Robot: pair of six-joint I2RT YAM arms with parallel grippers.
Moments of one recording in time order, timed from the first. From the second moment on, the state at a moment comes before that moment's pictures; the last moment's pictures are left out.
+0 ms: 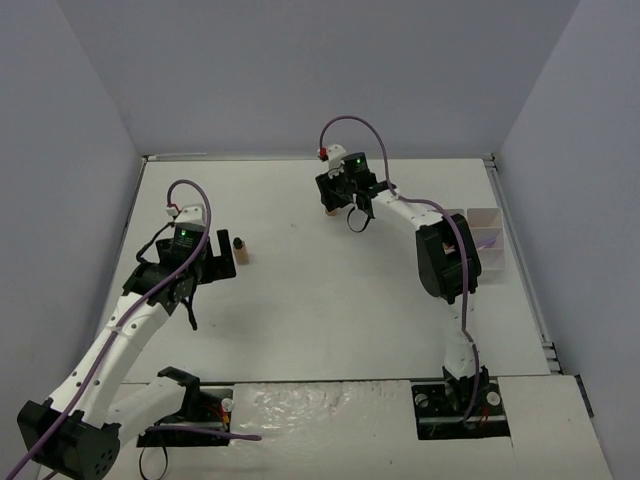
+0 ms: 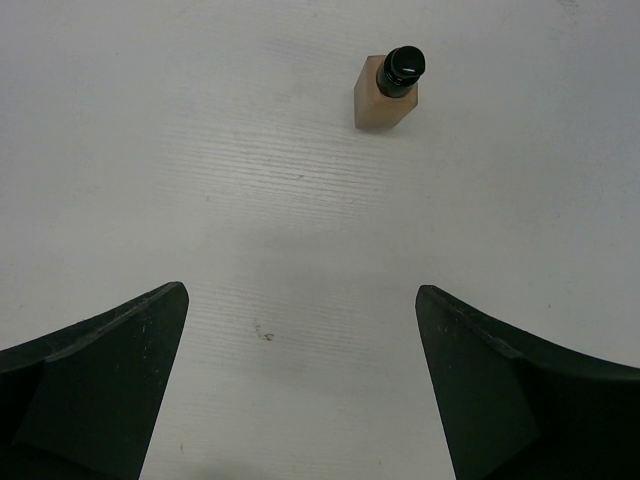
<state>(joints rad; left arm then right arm) -0.34 0.97 0.94 -0.78 -0.30 -0.40 0.45 2.19 1.68 -0.10 -0.15 -0.11</state>
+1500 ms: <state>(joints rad) -0.29 1.01 0.94 -0.66 -0.27 -0.28 0.38 1.48 1.15 -0.12 0.01 0.07</state>
